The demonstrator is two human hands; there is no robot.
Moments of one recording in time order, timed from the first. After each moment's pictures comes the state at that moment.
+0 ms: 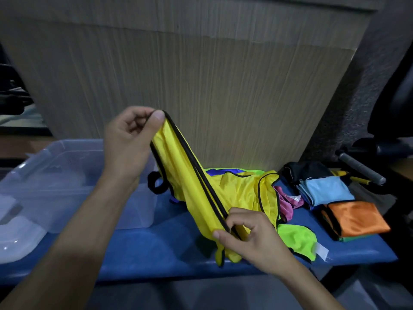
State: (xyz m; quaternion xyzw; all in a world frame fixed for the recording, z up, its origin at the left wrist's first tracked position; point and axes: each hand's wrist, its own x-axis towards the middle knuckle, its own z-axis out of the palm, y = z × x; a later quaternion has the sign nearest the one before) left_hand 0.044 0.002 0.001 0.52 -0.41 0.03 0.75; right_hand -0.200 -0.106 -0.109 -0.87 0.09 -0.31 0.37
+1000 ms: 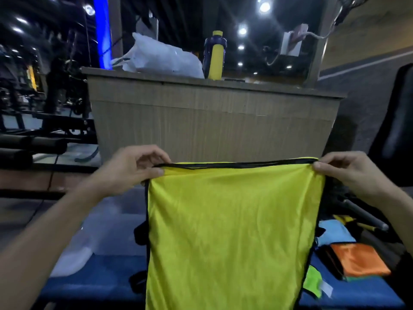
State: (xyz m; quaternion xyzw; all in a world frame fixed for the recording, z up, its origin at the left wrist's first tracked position) left_hand 0.080 0.134 0.088 0.64 -0.61 -0.05 0.47; right_hand -0.292 -0.202 0.109 -0.84 0.14 -0.40 0.34
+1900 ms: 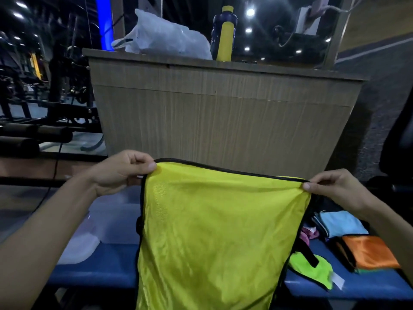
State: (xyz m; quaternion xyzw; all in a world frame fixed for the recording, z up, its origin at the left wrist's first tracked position) left_hand 0.113 0.139 0.058 0.56 -0.48 -0.34 0.58; right_hand -0.257 -0.207 0.041 -0.83 0.21 -0.32 0.42
